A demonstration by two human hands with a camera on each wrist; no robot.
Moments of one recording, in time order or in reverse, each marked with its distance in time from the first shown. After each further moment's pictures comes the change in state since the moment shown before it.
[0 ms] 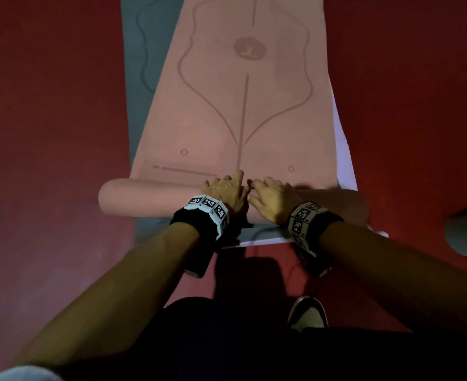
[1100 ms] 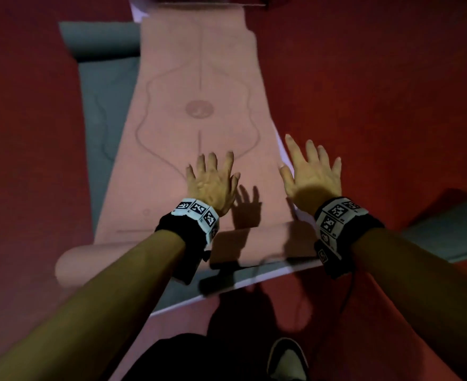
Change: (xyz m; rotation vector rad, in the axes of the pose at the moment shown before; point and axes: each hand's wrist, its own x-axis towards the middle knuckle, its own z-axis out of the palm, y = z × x) left_hand 0.039 0.091 -0.101 0.151 0.354 0.069; right_hand -0.043 0.114 -0.132 0.133 0.453 0.415
